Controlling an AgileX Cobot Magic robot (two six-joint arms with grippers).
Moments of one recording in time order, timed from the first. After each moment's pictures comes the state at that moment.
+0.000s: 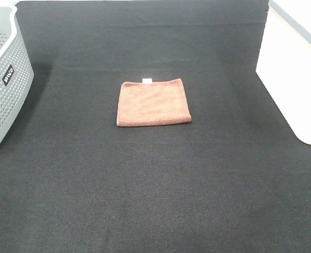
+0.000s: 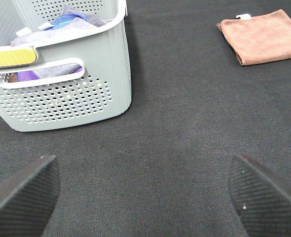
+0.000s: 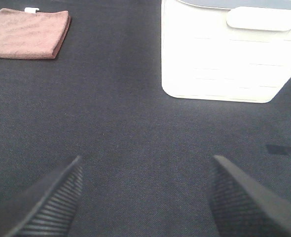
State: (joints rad) left arm -0.01 0.00 -0.50 -0.07 1.06 0.12; right arm 0.05 0.00 -0.50 0.01 1.07 -0.05
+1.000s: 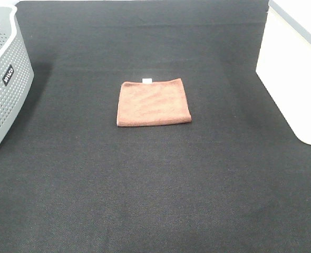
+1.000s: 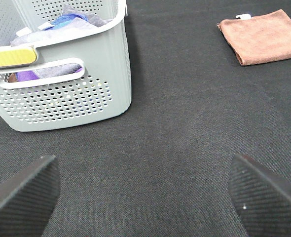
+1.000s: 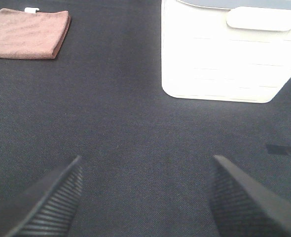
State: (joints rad) left arm -0.01 0.00 -0.50 -0.07 1.06 0.12; right arm 0.05 0.00 -0.50 0.01 1.07 -0.05
